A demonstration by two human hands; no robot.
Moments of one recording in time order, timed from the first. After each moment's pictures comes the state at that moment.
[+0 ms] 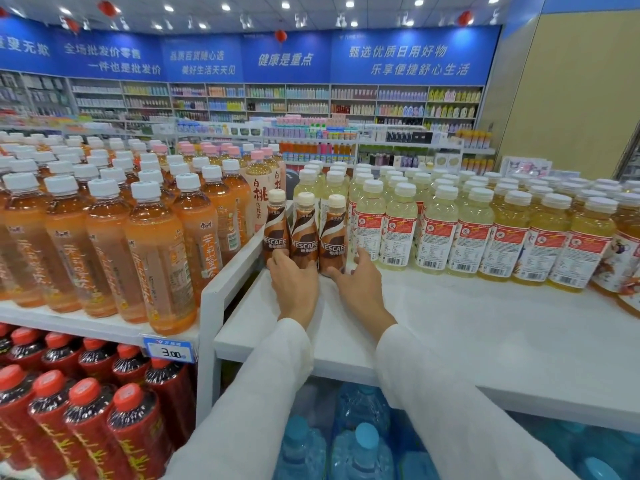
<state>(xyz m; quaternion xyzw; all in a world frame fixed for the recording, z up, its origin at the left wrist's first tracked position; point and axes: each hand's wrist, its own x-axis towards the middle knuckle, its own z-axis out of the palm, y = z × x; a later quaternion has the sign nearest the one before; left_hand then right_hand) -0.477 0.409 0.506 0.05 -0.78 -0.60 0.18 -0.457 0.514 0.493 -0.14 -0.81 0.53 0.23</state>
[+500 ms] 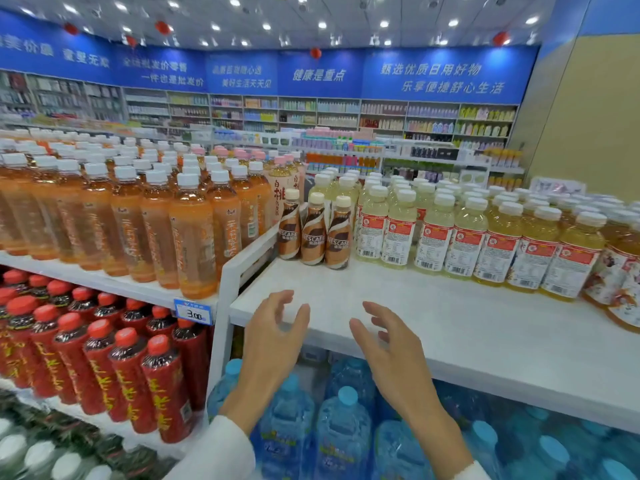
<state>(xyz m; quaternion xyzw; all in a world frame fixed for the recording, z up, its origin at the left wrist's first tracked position) -0.320 0.339 0.474 -0.07 -0.79 -0.59 0.18 -0.258 0.515 0.483 -0.04 -0.85 0.48 0.20</state>
